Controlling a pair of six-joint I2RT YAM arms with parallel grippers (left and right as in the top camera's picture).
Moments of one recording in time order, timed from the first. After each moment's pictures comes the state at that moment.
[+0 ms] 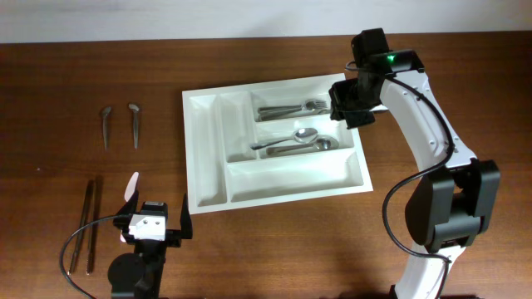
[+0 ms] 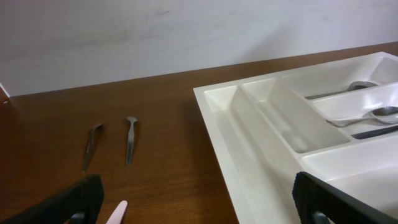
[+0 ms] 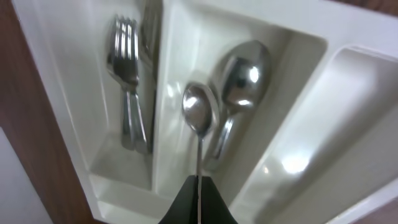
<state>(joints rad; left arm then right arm) -0.02 0.01 0.07 -0.21 0.03 0.11 0.15 2.02 1.82 -1.13 -0.25 1.43</state>
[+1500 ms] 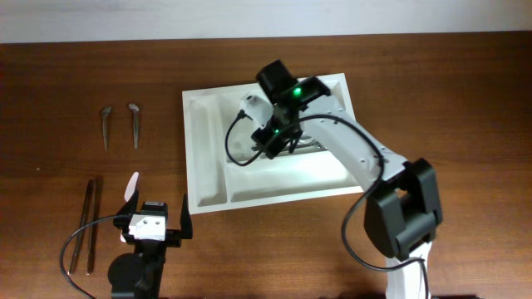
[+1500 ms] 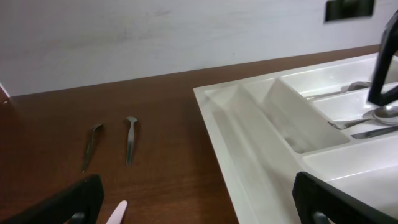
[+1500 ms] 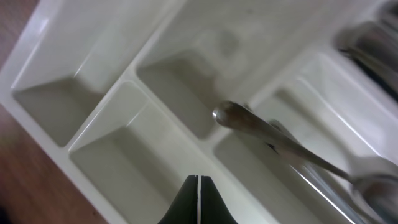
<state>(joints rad) -0.02 0.01 0.07 -0.21 0.03 0.11 0.54 2.10 1.82 -1.06 -0.31 -0.27</state>
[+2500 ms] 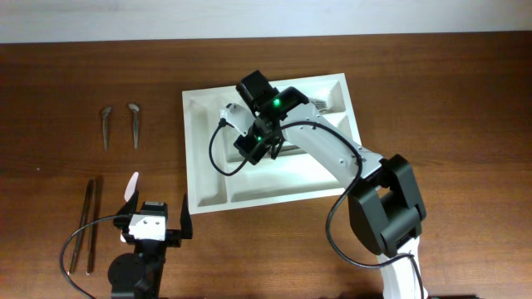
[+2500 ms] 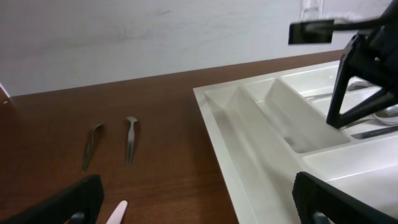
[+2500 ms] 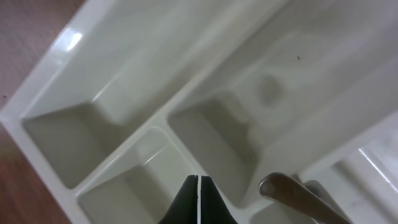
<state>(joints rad) -0.02 0.01 0.07 -0.21 0.03 0.11 0.61 2.17 1.82 -0.94 -0.35 -0.27</state>
